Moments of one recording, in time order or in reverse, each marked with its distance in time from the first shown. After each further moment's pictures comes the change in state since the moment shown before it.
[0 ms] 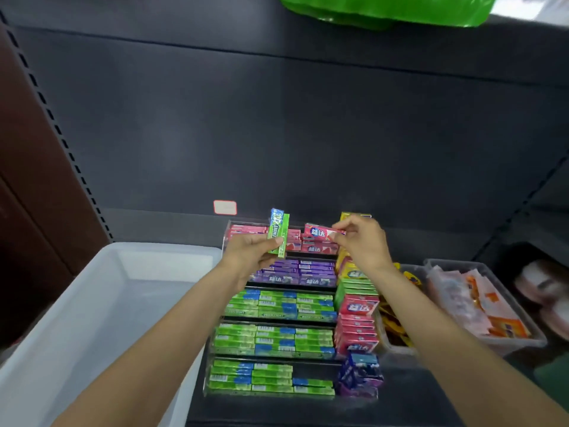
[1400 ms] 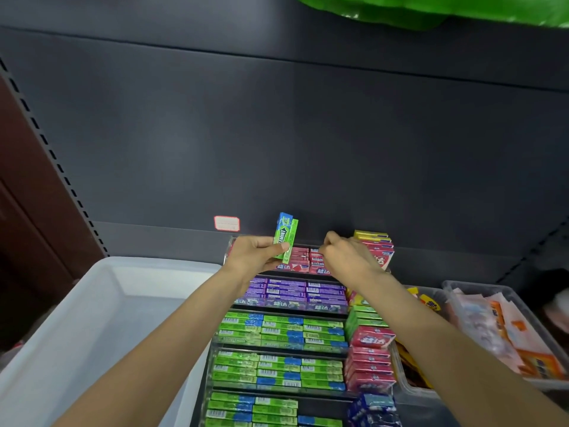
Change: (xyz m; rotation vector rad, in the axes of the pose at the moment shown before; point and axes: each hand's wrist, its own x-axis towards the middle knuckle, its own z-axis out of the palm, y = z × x) left_hand 0.051 0.012 -0.003 0.070 0.007 0.043; right_hand 0.050 0.010 0.040 -1.065 -0.363 -0.467
